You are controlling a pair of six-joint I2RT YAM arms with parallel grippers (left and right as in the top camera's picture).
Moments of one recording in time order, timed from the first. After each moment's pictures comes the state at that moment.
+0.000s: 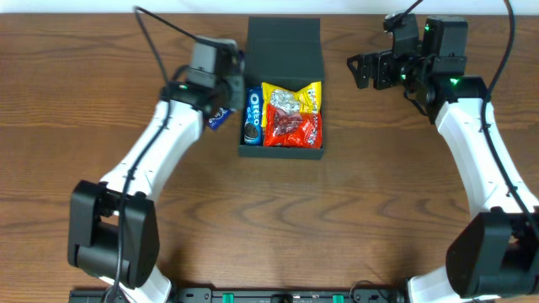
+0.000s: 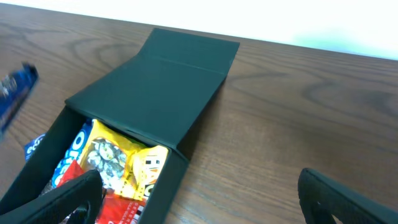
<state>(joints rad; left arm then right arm) -0.32 1.78 1.36 -0.49 0.03 -0.24 0.03 1.70 1.41 -0.43 -0.38 -0.05</state>
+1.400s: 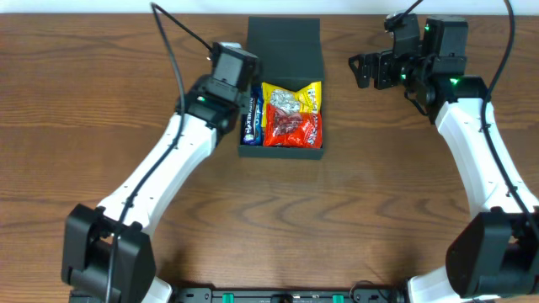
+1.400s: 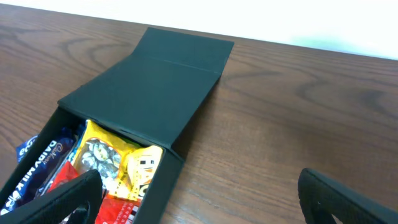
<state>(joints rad) -0.42 1.69 1.36 -0.56 -0.36 -0.28 0.03 1.70 1.41 -0.43 -0.37 -0.05</state>
